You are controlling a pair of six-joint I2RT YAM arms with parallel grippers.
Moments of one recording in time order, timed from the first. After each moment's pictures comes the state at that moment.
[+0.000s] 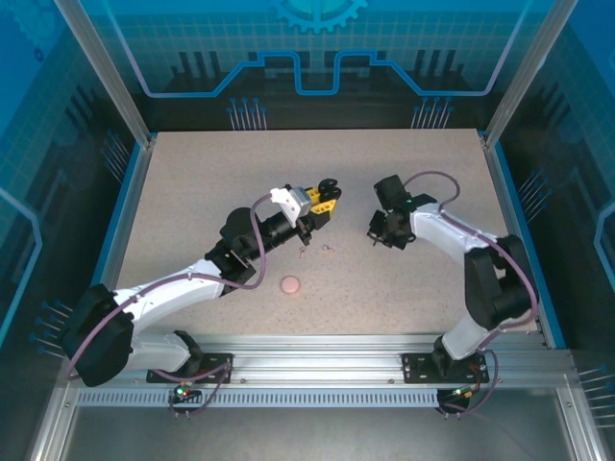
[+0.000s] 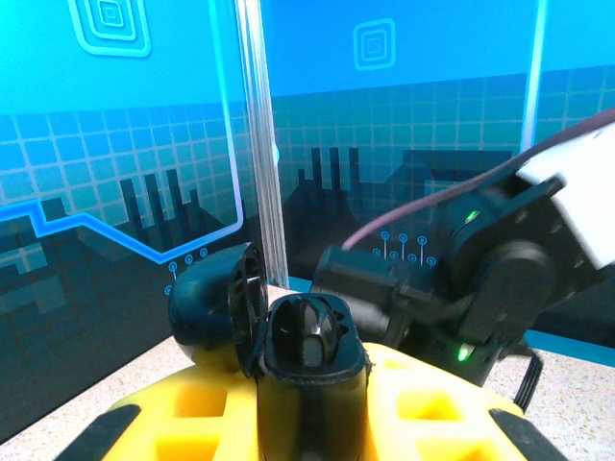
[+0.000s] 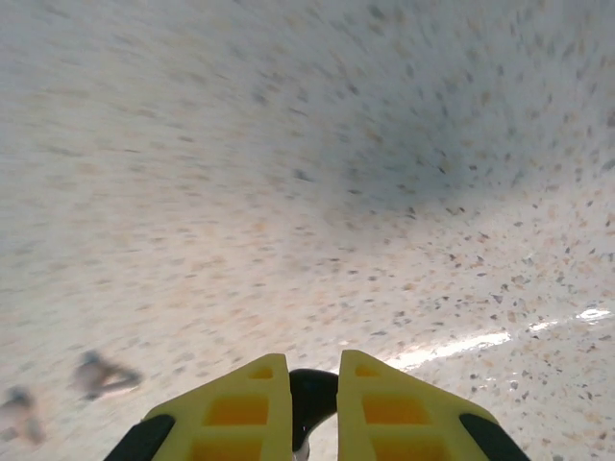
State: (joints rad) left arm -0.72 1.28 0.74 0.71 0.21 0.04; right arm 0.36 1.59 1.08 -0.68 0.00 0.82
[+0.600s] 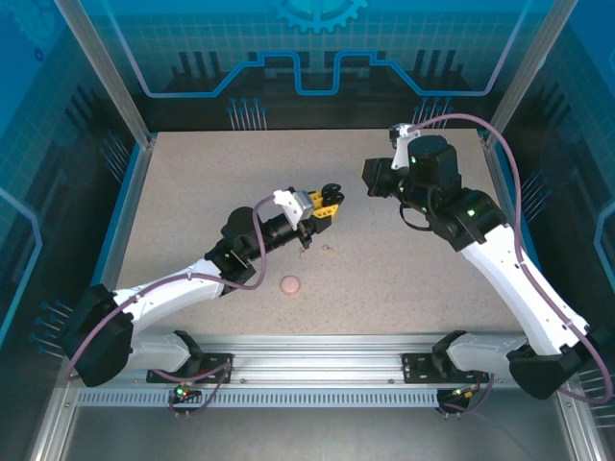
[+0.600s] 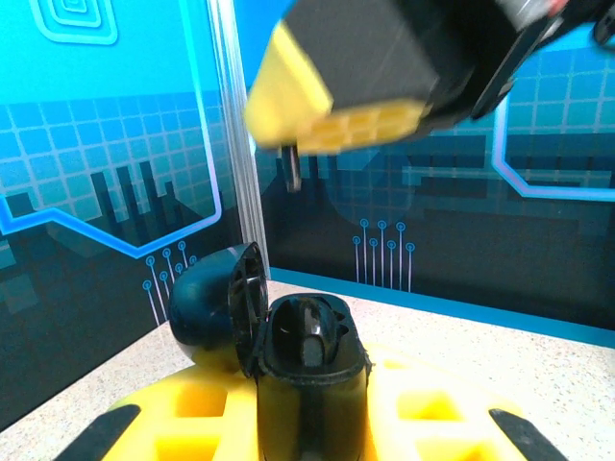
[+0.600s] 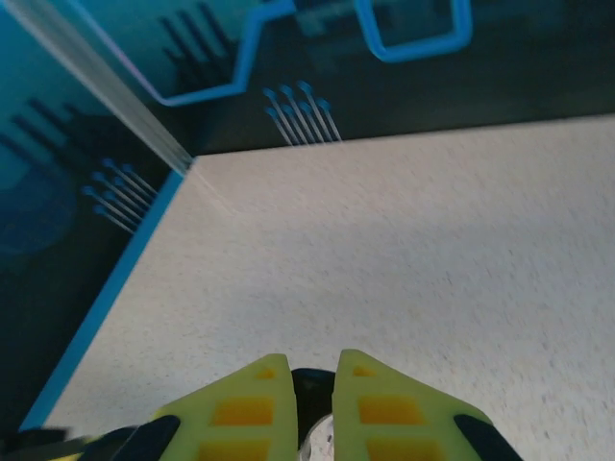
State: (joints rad) left arm -0.72 1.28 0.74 0.68 0.26 0.06; right arm 0.57 1.20 1.46 -0.66 0.04 0.45
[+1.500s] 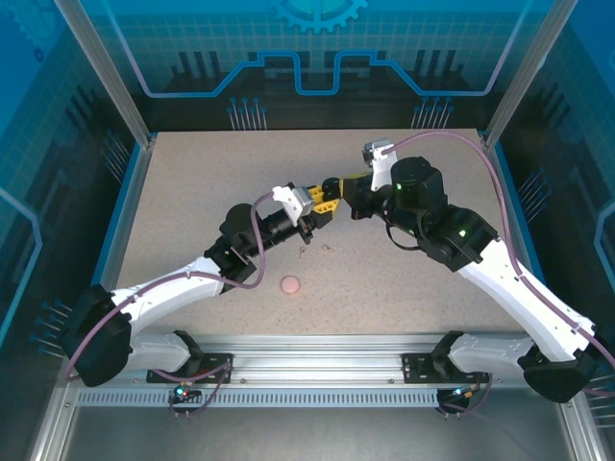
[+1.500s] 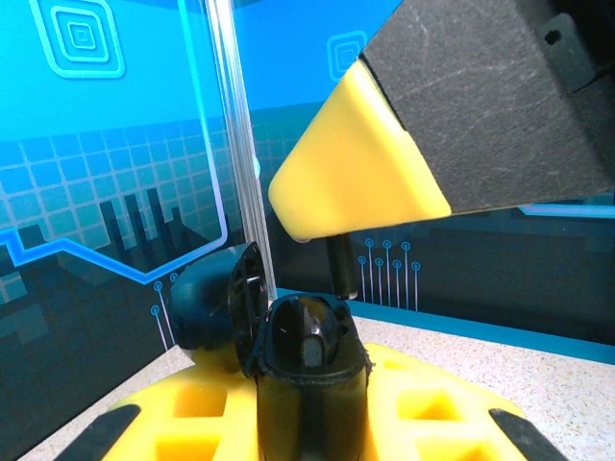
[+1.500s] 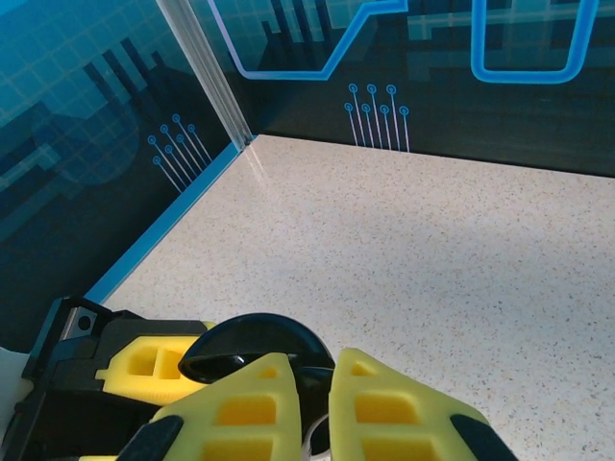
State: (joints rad) left arm -0.72 1.28 0.78 0.68 0.26 0.07; right arm 0.74 1.15 1.37 -0.58 0.10 0.34
